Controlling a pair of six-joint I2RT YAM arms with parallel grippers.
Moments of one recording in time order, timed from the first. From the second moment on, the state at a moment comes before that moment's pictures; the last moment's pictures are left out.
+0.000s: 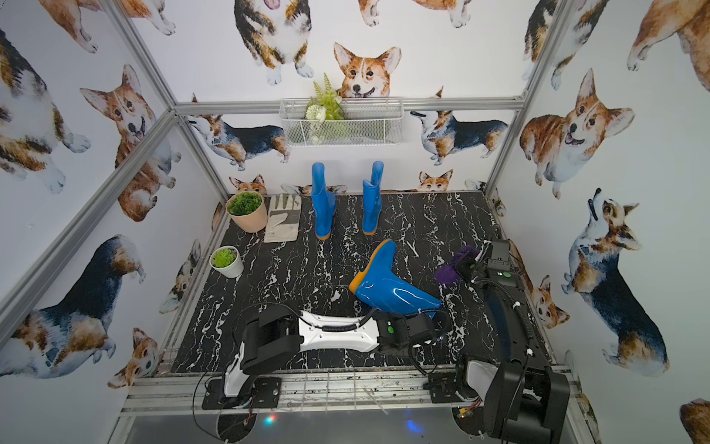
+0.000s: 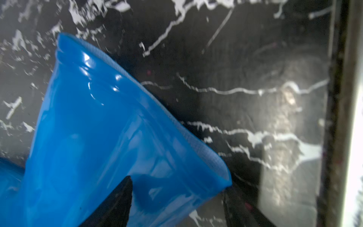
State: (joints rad) left arm -1.41 2.13 1.51 -0.47 -0.31 0.35; right arm -0.18 1.07 0.75 -0.56 -0.30 0.68
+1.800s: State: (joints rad) left arm -0.65 0.62 0.44 -0.56 -0.34 -0.83; right arm 0.54 1.32 0.87 -0.63 -0.11 0.74
